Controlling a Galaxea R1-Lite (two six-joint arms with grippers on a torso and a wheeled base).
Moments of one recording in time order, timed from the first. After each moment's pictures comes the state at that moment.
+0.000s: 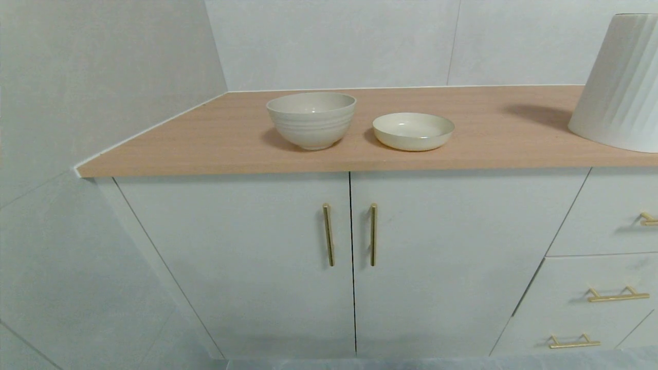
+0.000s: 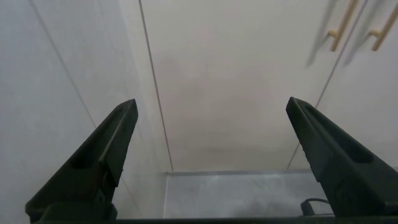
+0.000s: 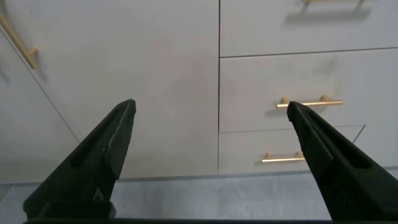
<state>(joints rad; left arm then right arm) -0.01 0.00 0.00 0.00 -0.01 0.00 0.00 0.00 0.00 -0.01 -0.03 0.04</state>
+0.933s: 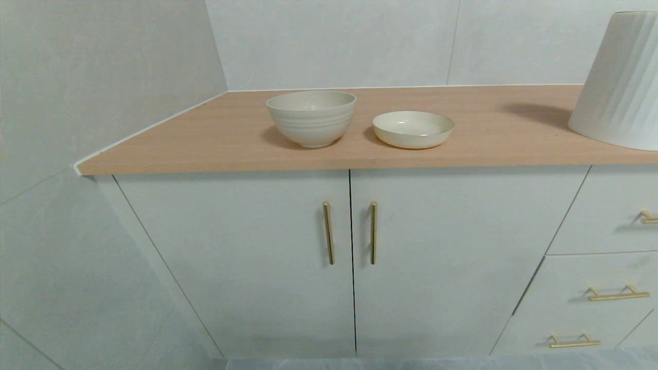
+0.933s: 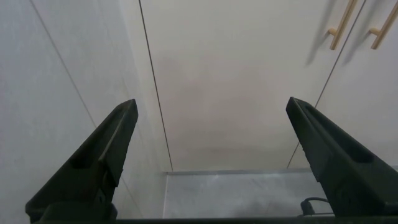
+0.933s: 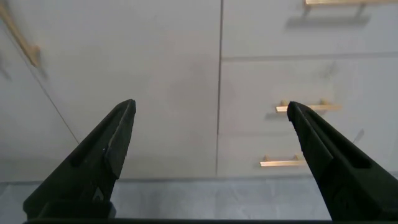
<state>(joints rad) -0.01 0.00 0.00 0.00 -0.01 0.00 0.00 0.00 0.00 -0.01 -0.03 0.01</state>
